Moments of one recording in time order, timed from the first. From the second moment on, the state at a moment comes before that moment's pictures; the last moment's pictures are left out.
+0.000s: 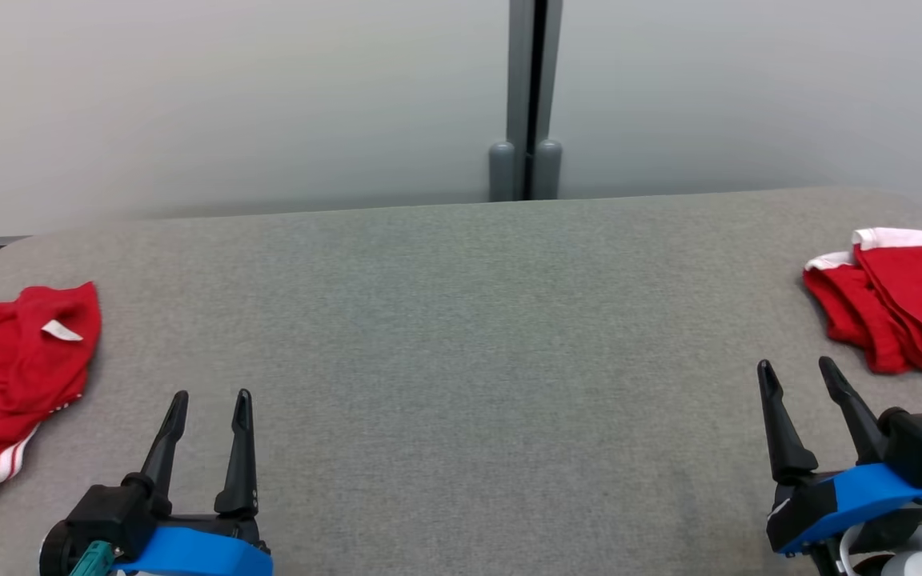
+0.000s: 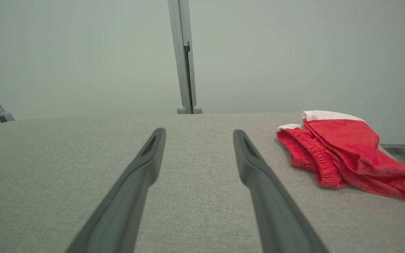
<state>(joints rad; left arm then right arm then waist) -0.01 0.15 -0.09 0.22 -0.29 -0.12 -0.26 -0.05 -0.08 -0.09 0.08 0.15 0.13 -0.02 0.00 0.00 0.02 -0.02</state>
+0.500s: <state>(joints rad) 0.00 0.15 -0.06 0.21 -0.28 -0.12 -0.26 -0.04 -0.07 -0.07 0.10 0.16 0.13 -0.03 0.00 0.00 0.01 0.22</state>
